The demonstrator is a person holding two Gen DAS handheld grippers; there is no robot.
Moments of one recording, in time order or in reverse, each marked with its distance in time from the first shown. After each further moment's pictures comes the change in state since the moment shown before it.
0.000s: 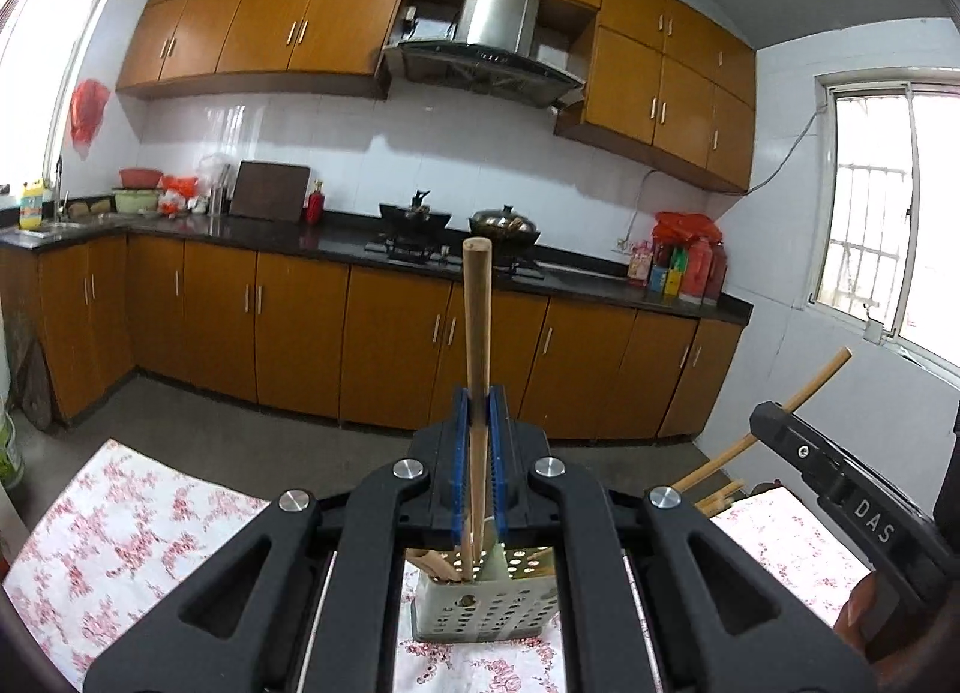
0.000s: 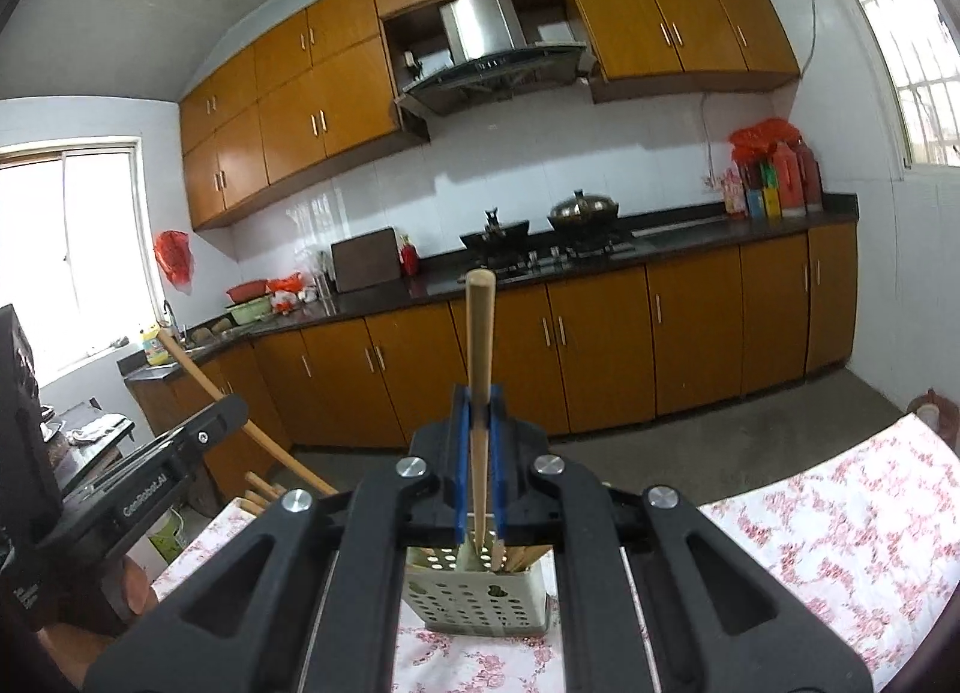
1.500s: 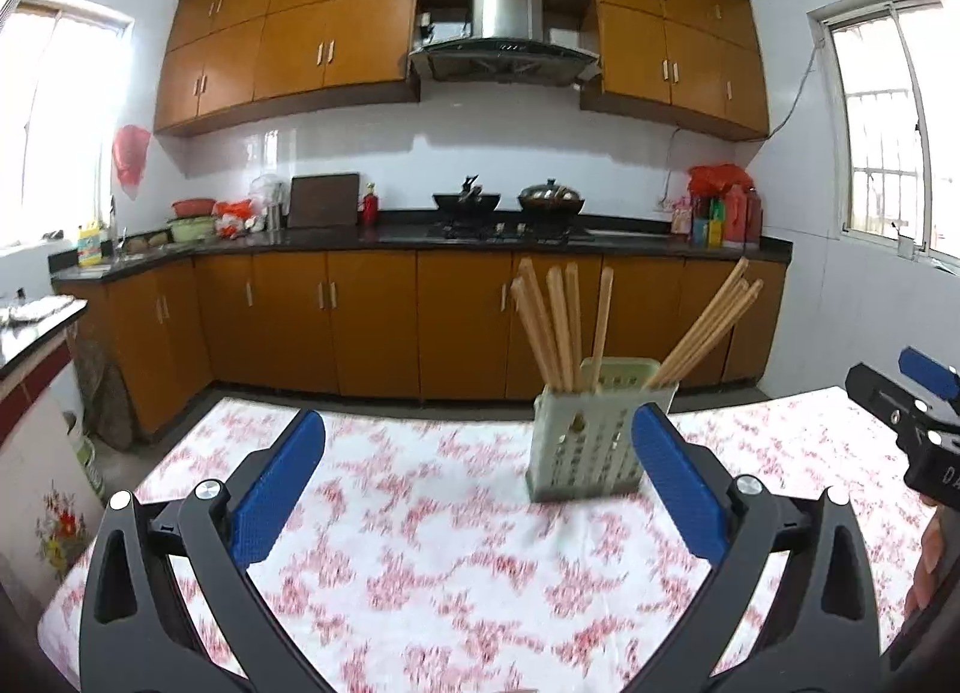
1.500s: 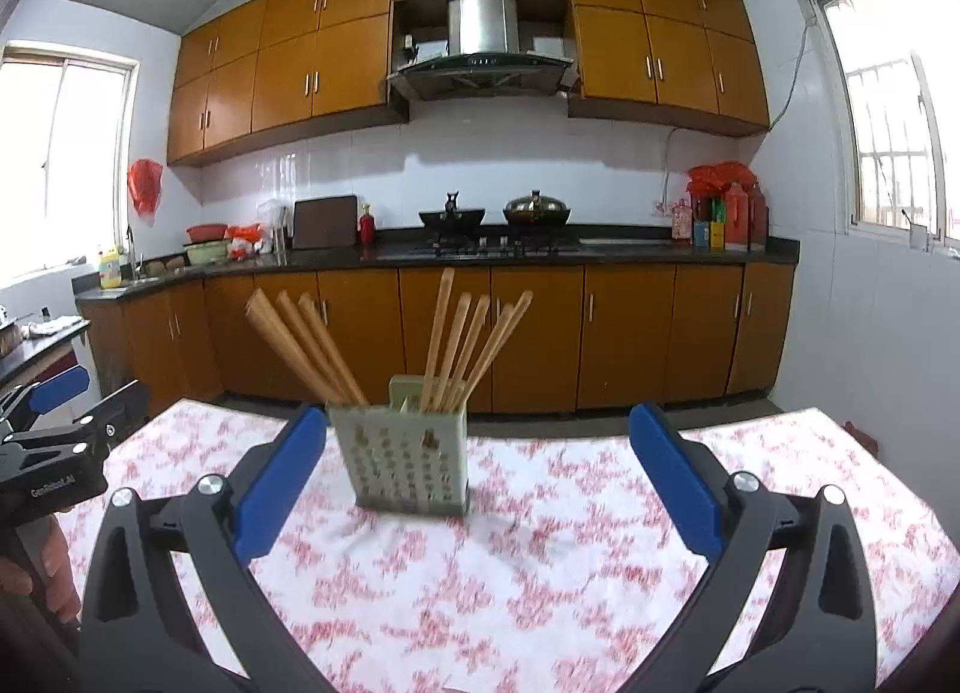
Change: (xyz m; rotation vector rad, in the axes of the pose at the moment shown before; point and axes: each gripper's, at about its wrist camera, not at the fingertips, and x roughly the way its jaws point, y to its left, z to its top) left arm -0.112 0.034 -0.091 0.133 0.017 0.152; right arm -0.113 0.027 -0.106 -0.168 0.005 -0.169
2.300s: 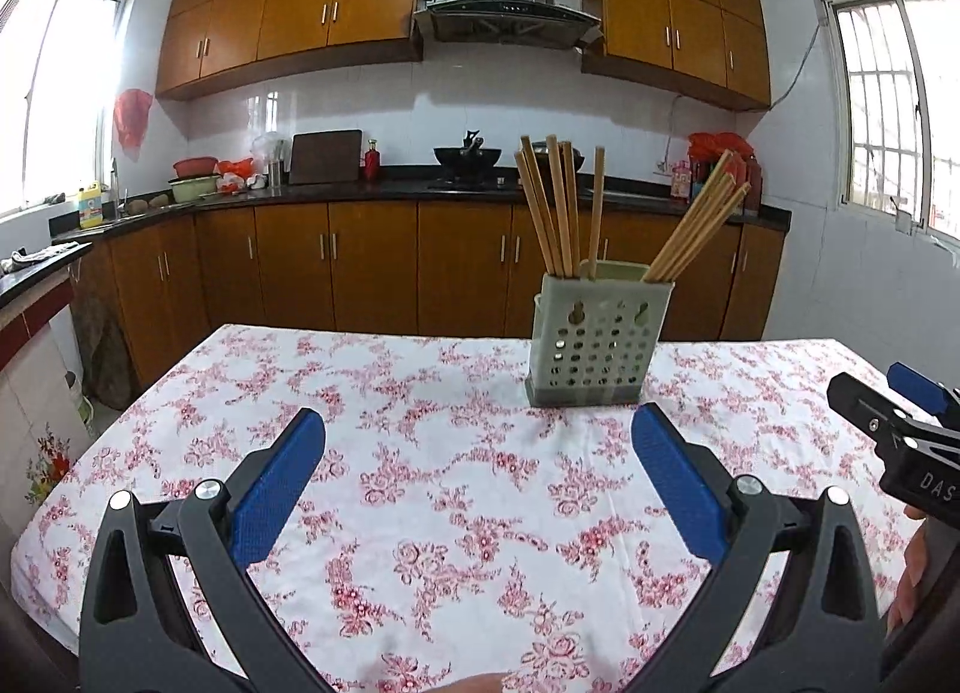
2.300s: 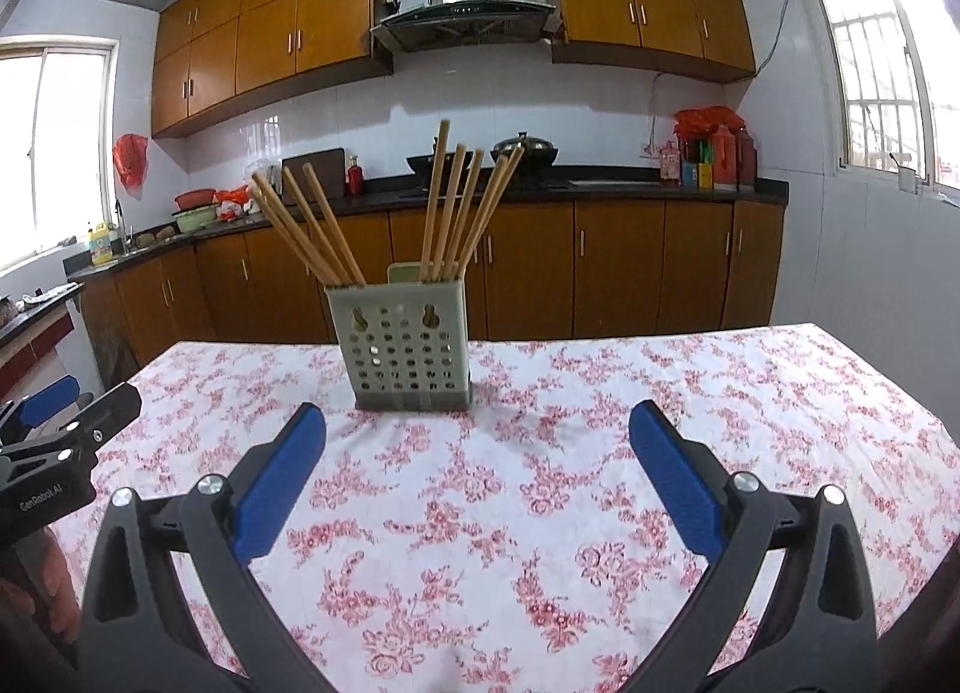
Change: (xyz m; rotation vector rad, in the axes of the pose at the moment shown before) left arm -0.016 0.003 -0.067 -0.001 0.080 -0.006; right arm -0.005 -0.002 -0.067 0.039 0.107 -0.019
